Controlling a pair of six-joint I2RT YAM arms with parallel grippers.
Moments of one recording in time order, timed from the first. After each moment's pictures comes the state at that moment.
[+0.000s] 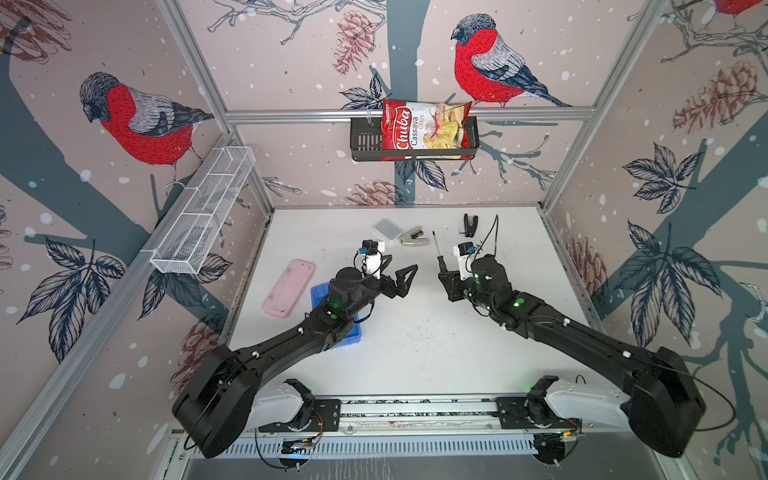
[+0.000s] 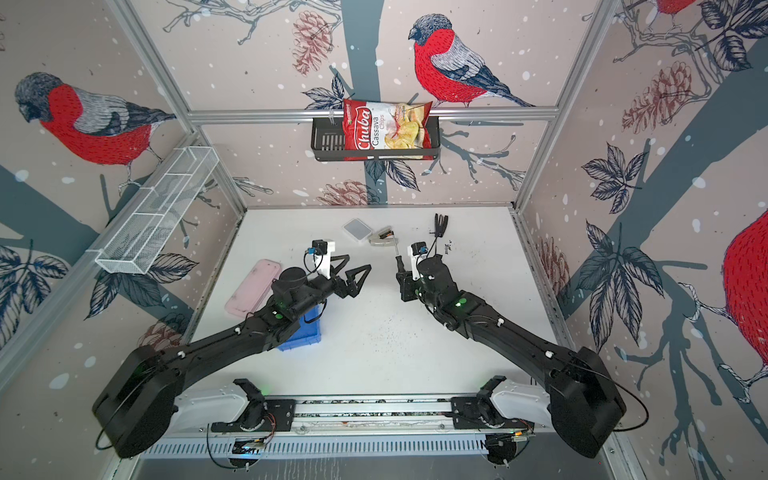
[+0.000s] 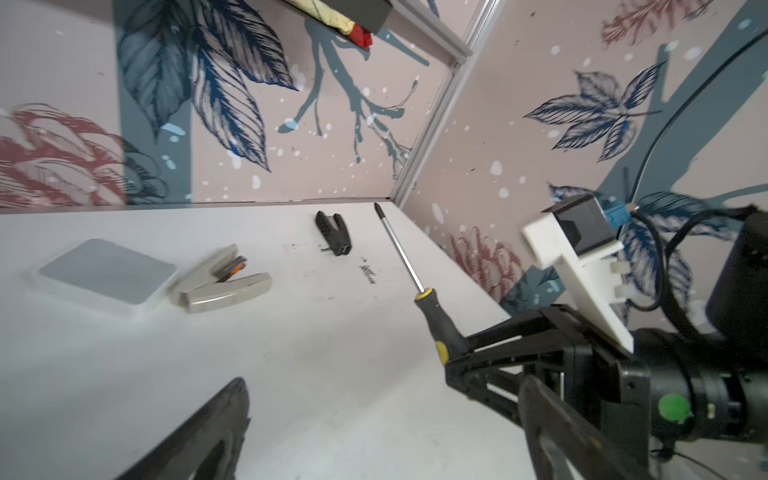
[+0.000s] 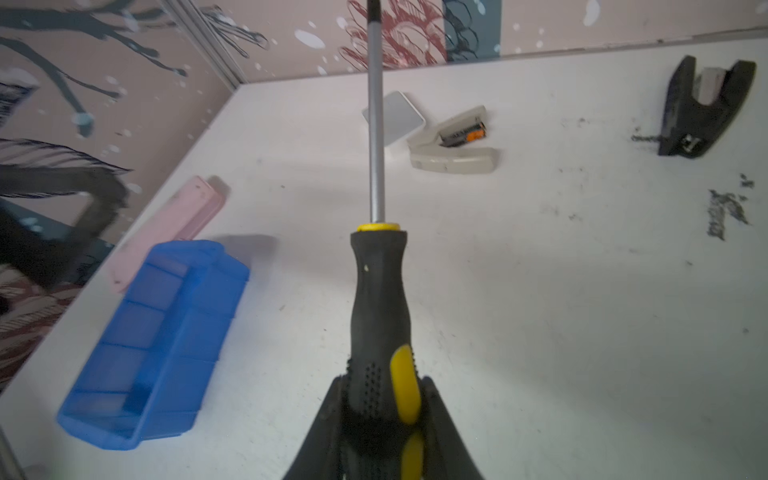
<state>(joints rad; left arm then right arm) -0.65 1.28 0.62 0.63 0.22 -0.46 0.70 1.18 0.73 -0.04 -0.01 0.34</state>
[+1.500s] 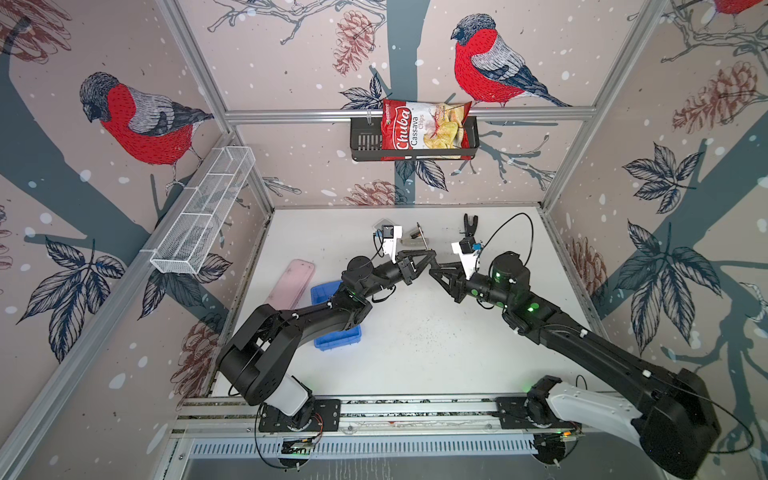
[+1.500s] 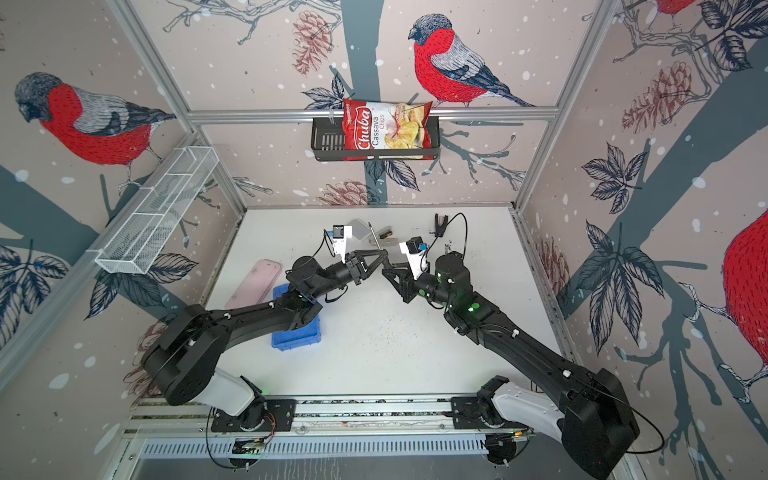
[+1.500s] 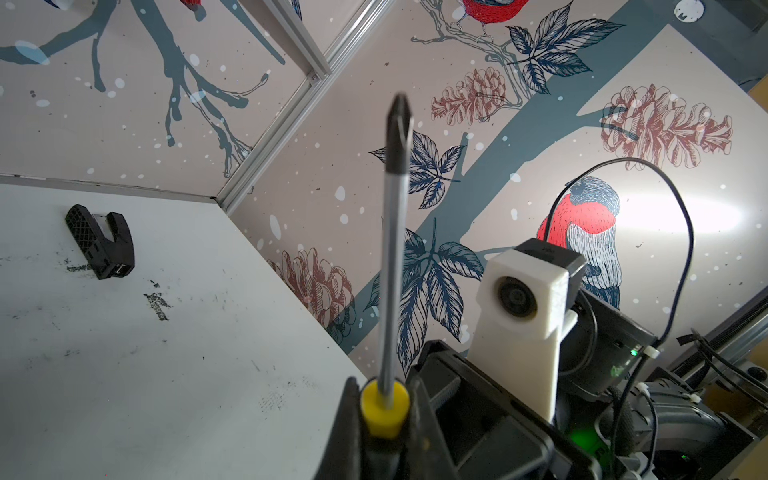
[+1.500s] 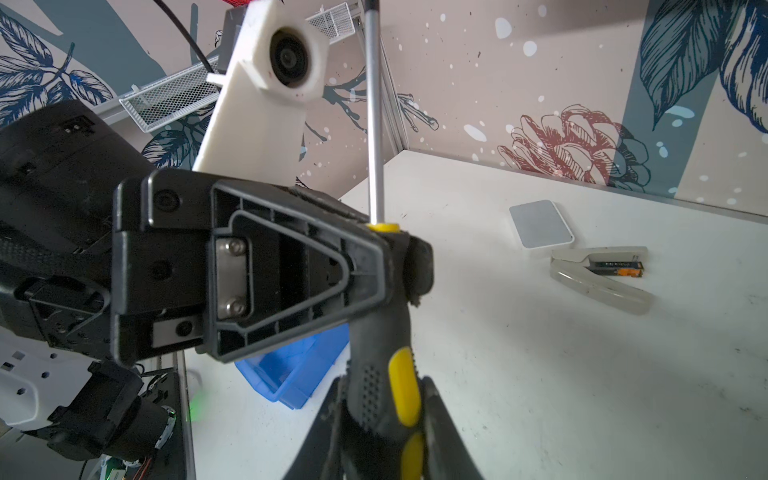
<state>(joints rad) -0.67 1.53 0.75 1.02 0.52 -0.86 0.66 1.09 0.71 0.15 -0.39 0.21</state>
